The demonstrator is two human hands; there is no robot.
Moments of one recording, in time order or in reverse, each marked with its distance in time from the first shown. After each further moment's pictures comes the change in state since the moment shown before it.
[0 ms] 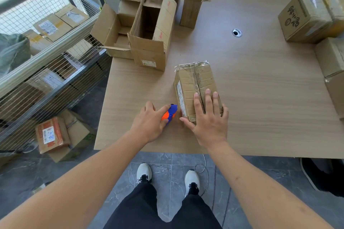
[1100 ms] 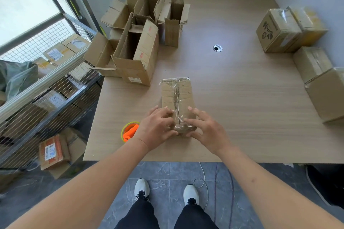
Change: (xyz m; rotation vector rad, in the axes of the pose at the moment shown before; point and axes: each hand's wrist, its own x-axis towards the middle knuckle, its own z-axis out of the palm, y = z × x) left_hand 0.002 0.087 -0.012 -0.024 0.321 0.437; right_hand -0.007 0.103 -0.019 0.730 -0.109 -0.281
